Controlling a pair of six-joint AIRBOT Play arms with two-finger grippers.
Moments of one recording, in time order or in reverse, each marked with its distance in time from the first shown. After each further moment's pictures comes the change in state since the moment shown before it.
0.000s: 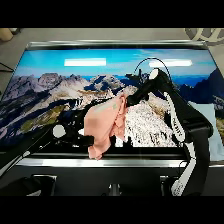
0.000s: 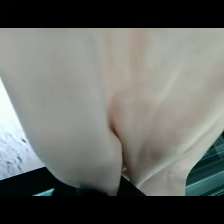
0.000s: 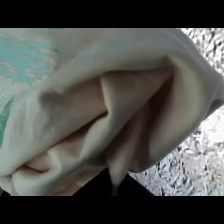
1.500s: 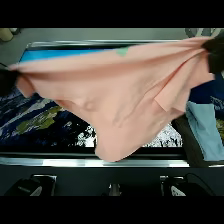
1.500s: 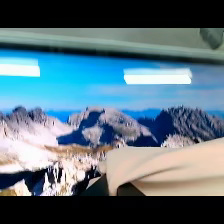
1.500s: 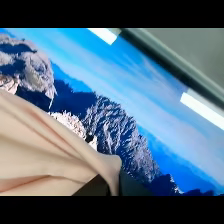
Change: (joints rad) left arm 0.259 0.477 0.632 0.501 -0.188 -0.084; right arm -0.106 0.828 0.195 -0.469 0.023 -0.050
